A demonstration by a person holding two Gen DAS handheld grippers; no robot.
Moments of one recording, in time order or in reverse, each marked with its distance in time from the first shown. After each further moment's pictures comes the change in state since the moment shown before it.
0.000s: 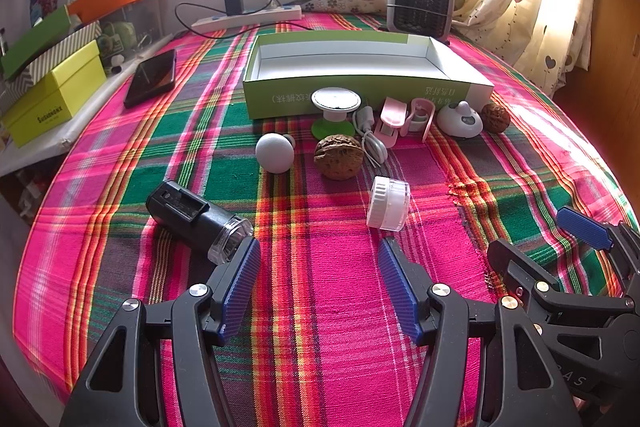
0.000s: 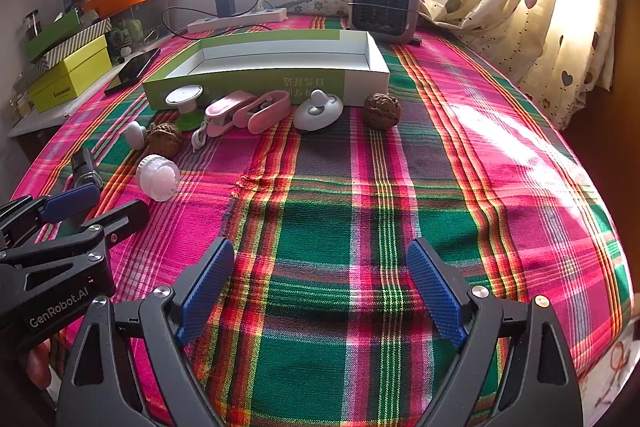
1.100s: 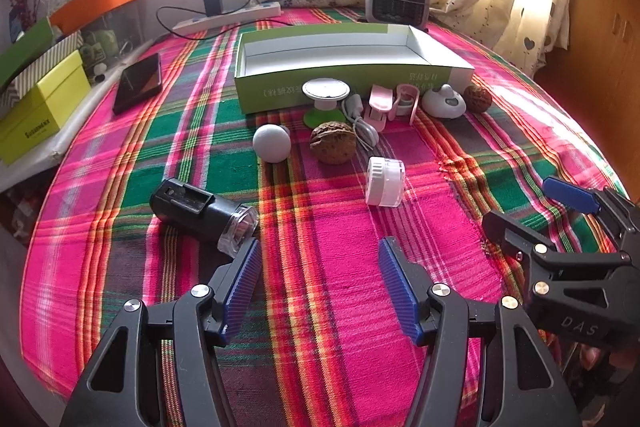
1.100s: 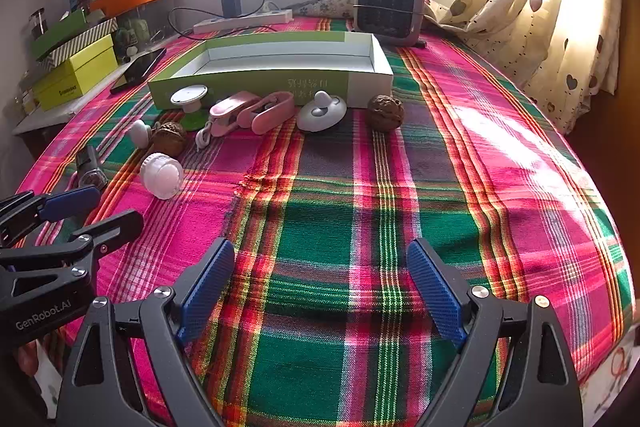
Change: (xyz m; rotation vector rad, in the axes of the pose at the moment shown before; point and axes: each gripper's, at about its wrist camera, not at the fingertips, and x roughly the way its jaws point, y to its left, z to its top) left arm -0.007 0.016 -0.003 0.077 0.024 -0.054; right arm -0.001 -0.002 0.002 -0.013 -0.003 0.036
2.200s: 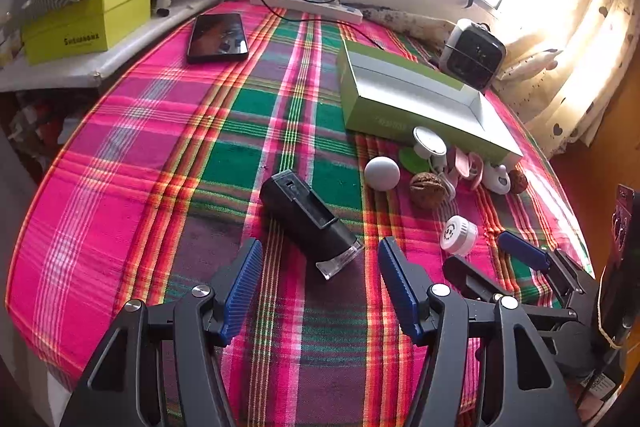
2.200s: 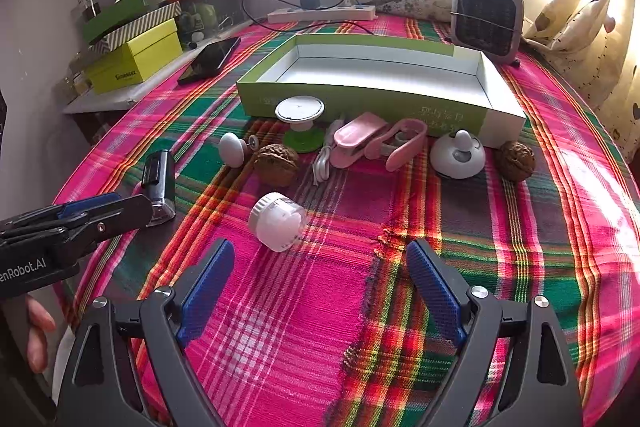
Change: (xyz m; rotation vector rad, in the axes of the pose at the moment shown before) left arm -0.009 0.078 0.005 -0.335 -0.005 -0.060; right arm 0.026 0.061 0.028 -0.094 0.031 0.205
